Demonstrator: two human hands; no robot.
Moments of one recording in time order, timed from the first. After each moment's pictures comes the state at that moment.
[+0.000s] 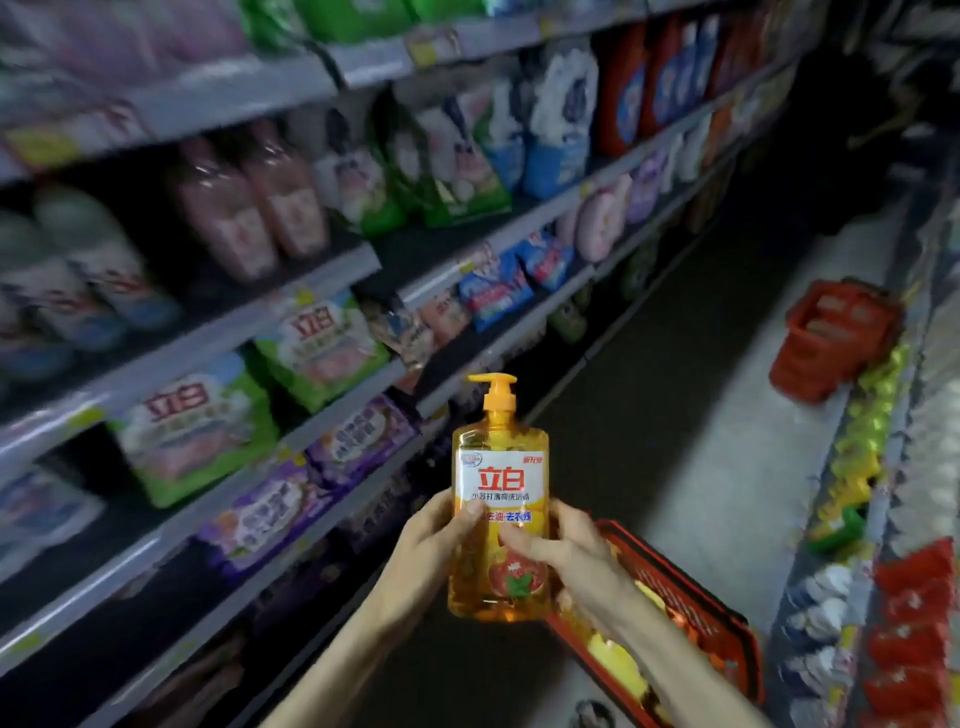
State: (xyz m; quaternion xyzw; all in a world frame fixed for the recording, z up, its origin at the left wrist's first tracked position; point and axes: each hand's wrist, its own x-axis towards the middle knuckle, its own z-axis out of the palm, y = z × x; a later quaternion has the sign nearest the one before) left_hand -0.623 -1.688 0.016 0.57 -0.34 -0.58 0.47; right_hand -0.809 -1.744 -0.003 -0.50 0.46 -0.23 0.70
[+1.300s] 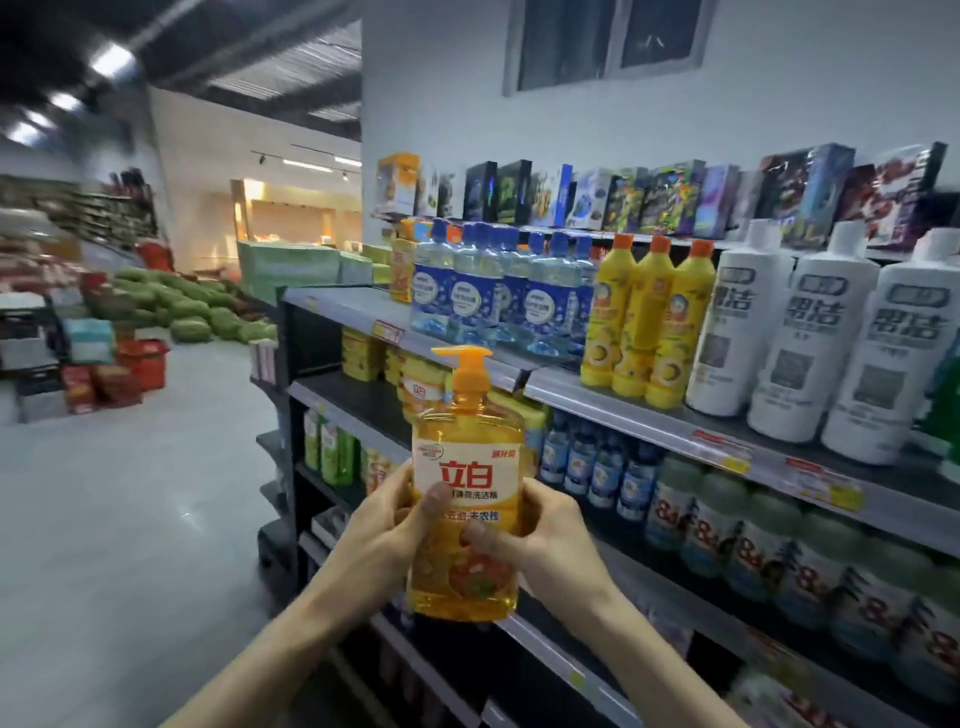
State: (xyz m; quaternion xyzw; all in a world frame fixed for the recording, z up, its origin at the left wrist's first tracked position) left_hand -0.458 -1.317 0.252 0.72 -0.08 0.15 0.67; right_hand -0.398 -1.502 0.251 -0.74 -0.24 0.05 0.62
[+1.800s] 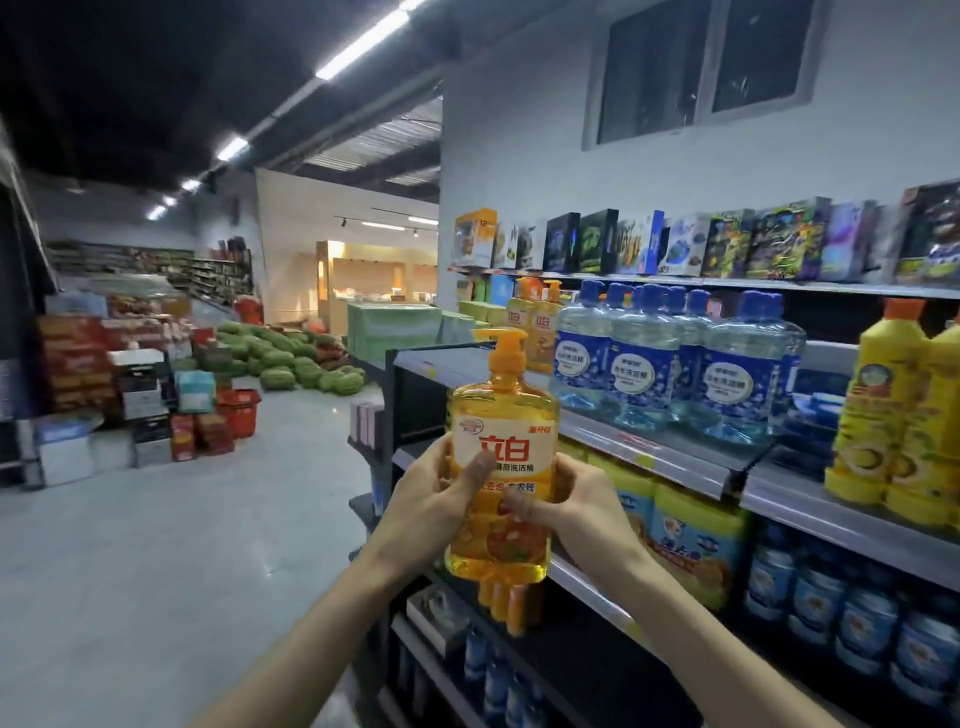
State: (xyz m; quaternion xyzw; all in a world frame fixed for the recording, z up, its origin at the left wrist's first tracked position) left_hand -0.345 -1.077 0.307 0.73 -0.05 0.23 0.64; right_hand -0.269 -1.250 0.305 -0.70 -0.31 0.04 0.65
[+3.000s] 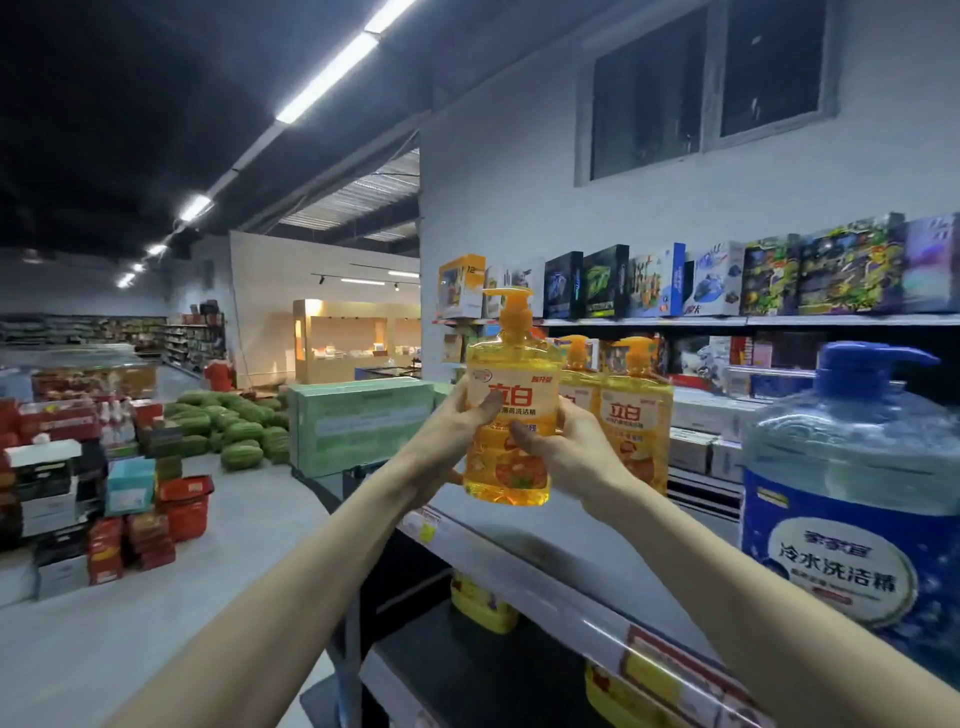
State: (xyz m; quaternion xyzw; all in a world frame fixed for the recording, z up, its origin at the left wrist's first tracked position) left_hand 0.174 -0.817 0.417 0.76 -0.05 0.14 0.63; right_hand 0.240 -0.975 0.398 -0.72 -0.28 -0.06 0.63
